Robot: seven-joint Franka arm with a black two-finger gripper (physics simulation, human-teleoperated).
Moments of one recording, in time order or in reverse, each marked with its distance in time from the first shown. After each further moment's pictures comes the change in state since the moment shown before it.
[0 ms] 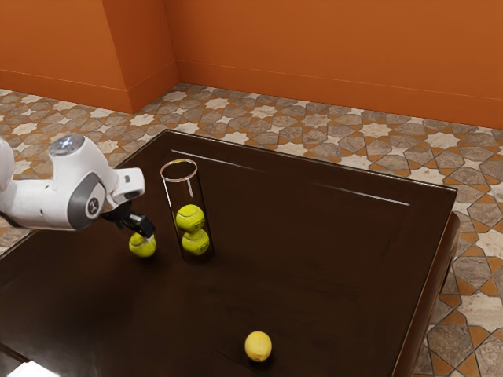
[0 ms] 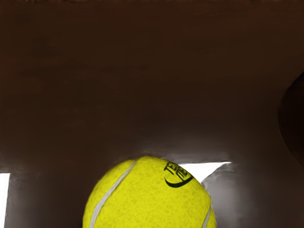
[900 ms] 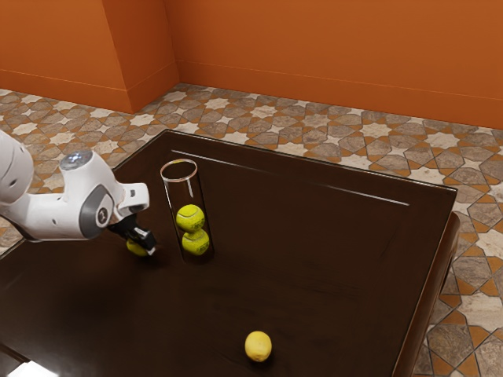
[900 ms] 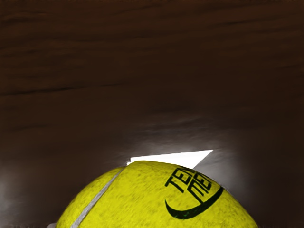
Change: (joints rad) arm 0.165 0.178 -0.143 0.091 -0.022 0.043 0.100
